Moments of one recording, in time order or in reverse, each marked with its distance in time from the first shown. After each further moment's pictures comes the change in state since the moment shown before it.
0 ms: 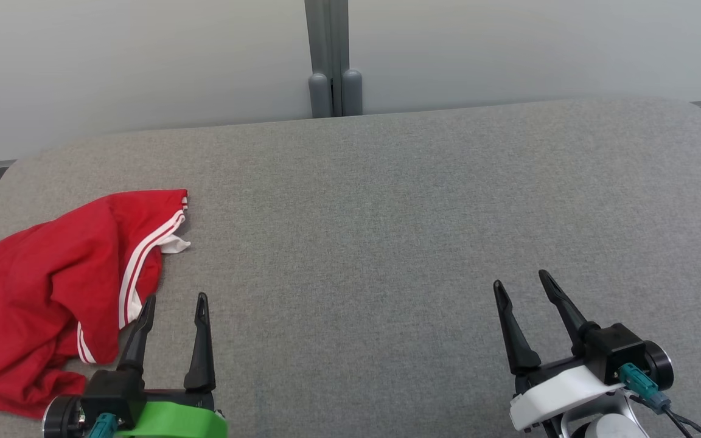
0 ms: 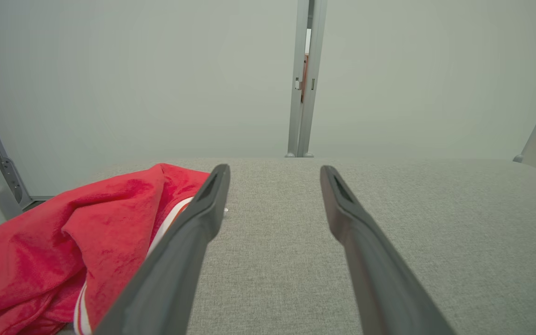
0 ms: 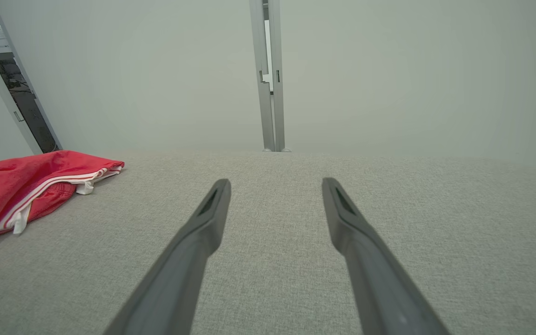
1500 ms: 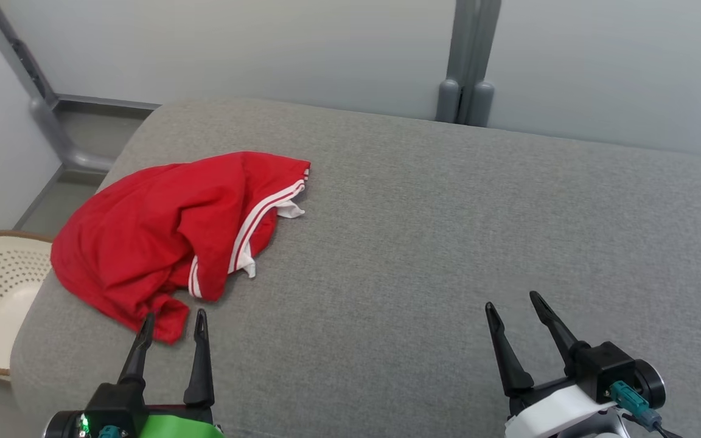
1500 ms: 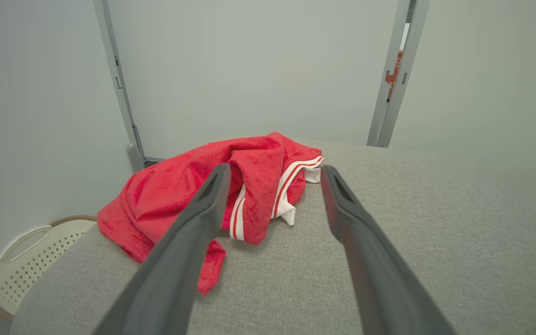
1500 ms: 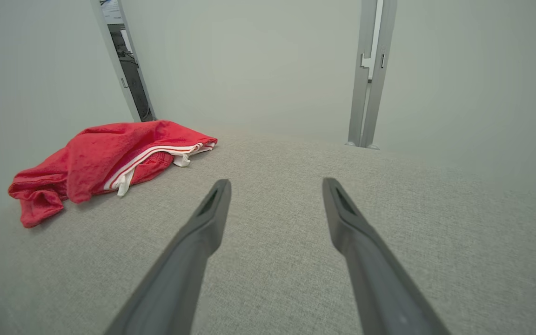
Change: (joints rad) left arm 0.031 0.001 0.002 0.014 0.022 0.014 -0.001; right arm 0.044 0.000 0.025 0.005 -0.001 0.000 0.000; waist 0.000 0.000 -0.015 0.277
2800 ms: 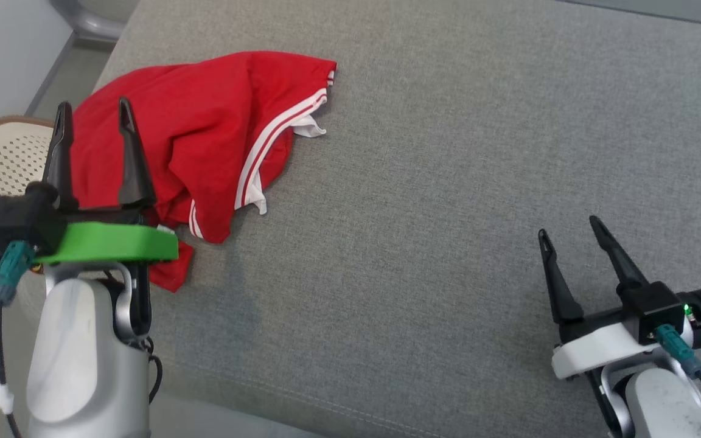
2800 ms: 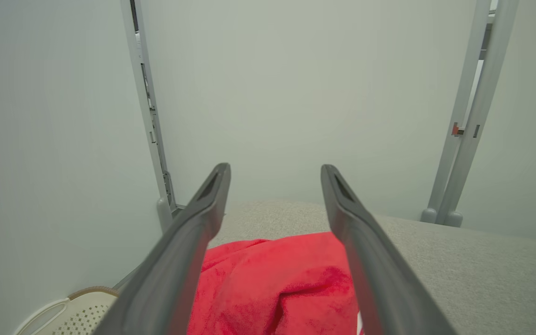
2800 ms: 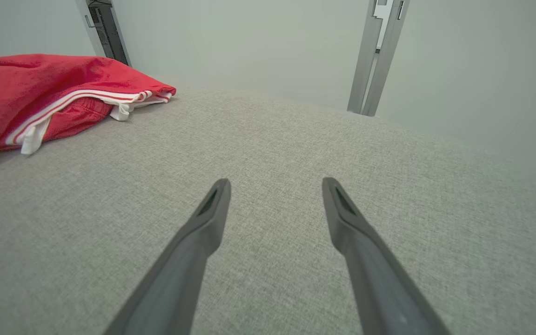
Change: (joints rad) left arm -0.504 0.001 0.106 0.100 -0.064 -0.026 0.000; right arm -0.128 -0.061 -0.114 -0.036 -0.140 0.000 0.000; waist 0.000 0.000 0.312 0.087
